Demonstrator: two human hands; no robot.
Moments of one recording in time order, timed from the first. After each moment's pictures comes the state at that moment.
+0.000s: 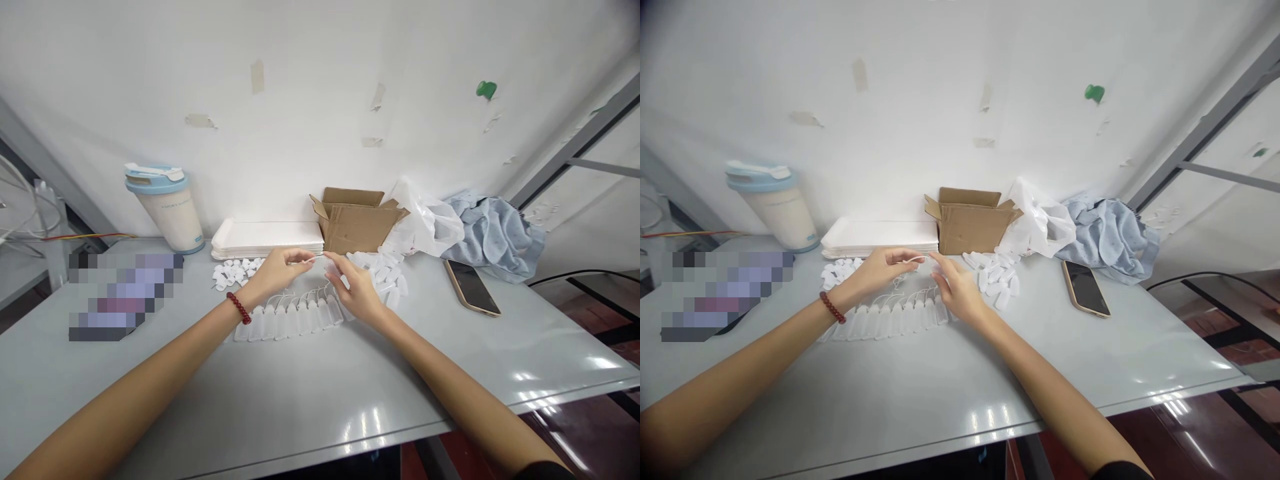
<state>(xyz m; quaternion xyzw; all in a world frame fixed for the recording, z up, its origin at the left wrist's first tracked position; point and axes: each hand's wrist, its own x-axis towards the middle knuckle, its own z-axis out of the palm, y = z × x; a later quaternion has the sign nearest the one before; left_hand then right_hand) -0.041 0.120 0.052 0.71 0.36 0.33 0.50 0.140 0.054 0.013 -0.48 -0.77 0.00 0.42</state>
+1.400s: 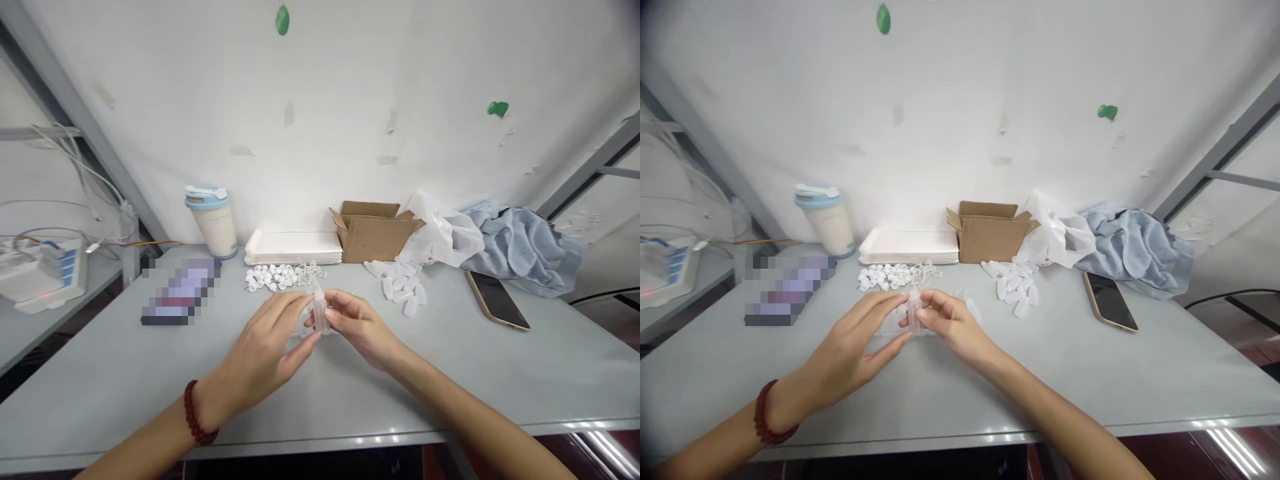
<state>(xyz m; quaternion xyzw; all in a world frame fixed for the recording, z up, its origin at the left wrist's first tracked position) -0.108 0.012 0.063 0.89 0.26 0.36 0.06 0.079 -0.003 0.055 -0.31 -0.52 0.64 0.48</state>
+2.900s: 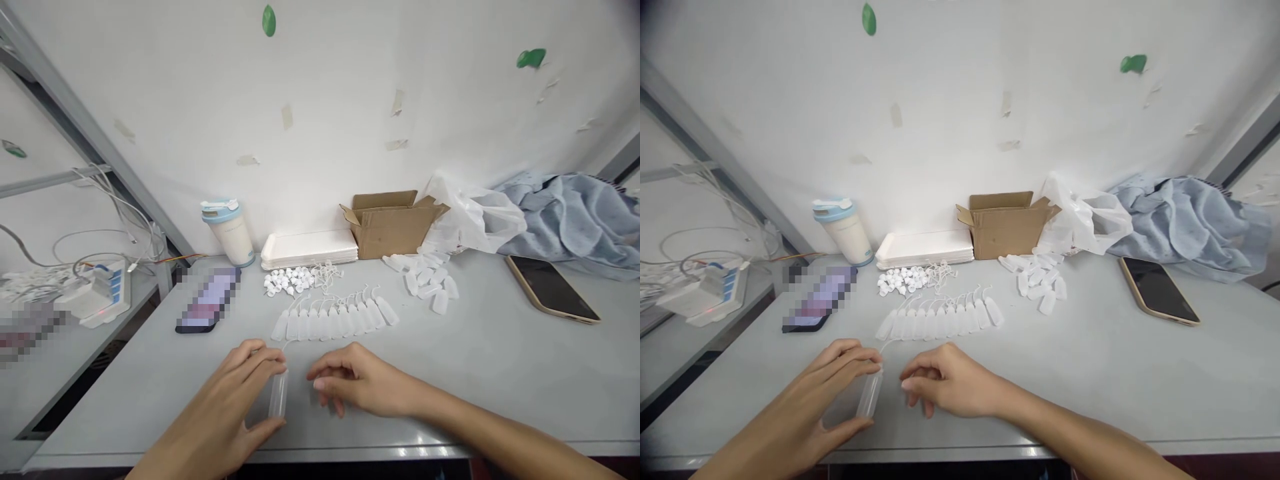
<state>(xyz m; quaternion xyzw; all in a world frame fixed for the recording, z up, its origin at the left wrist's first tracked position) -0.190 -0.014 0.053 0.93 0.33 0.14 0.02 0.053 -0.023 0.030 -0.37 -0.62 0.64 0.26</state>
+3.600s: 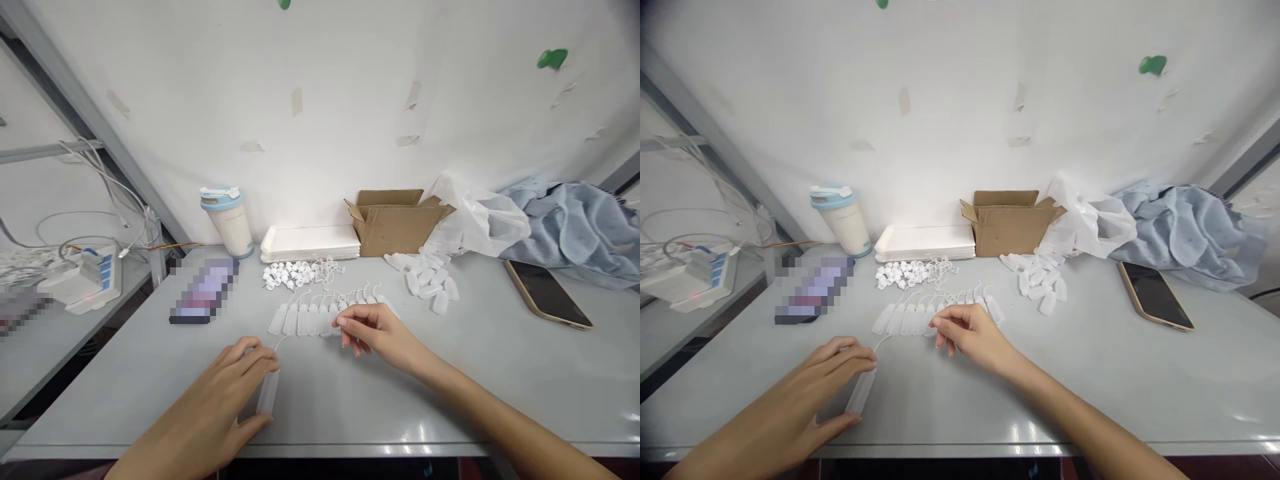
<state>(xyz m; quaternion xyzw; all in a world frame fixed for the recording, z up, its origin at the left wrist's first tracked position) -0.198 -0.013 0.046 0.92 0.35 0.11 0.09 0.079 -0.001 0.042 -0.46 -0.58 0.55 0.38</state>
